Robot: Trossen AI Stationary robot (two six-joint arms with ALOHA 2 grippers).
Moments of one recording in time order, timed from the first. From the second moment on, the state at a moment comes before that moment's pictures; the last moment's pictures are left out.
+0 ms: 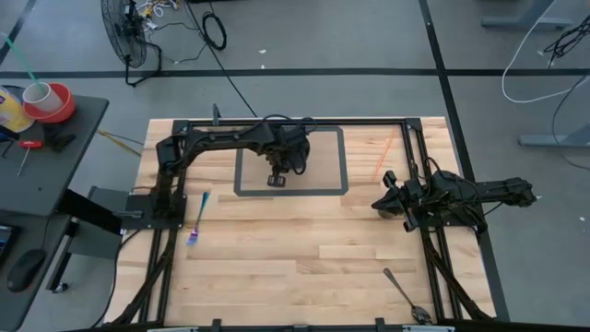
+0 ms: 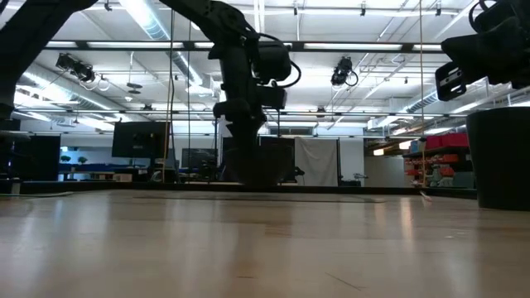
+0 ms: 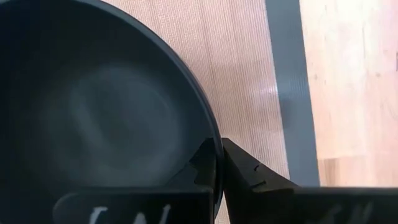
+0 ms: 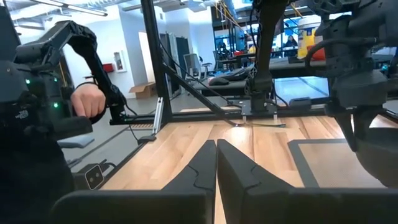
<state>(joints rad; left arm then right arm) 0.32 2.02 1.61 -0.88 -0.04 0.53 0.06 0.06 0.02 0.12 -0.20 0.14</state>
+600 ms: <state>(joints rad) 0.30 2.05 1.61 -0.89 -0.07 0.51 0.06 0.06 0.02 0.12 -0.20 0.14</state>
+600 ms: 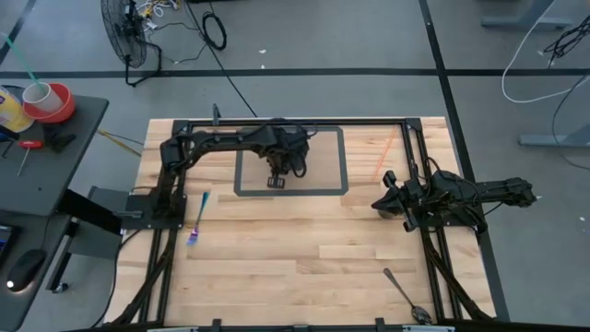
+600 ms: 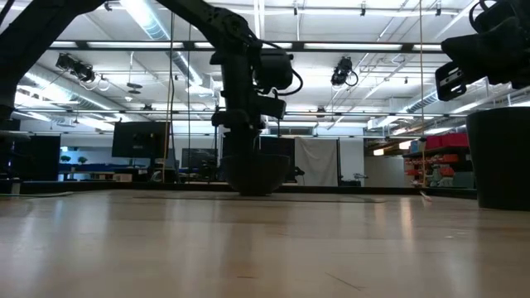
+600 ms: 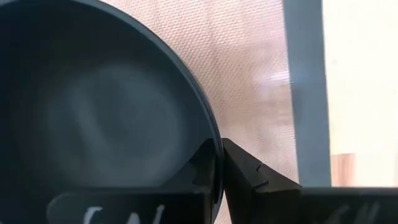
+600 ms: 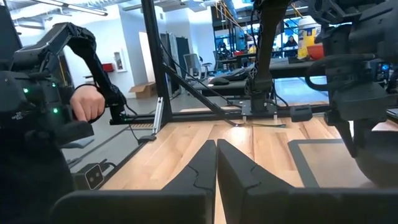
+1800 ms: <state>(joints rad) 0.28 1.91 1.61 -0.99 -0.11 0.44 0.06 0.06 0.02 0.12 -0.20 0.14</state>
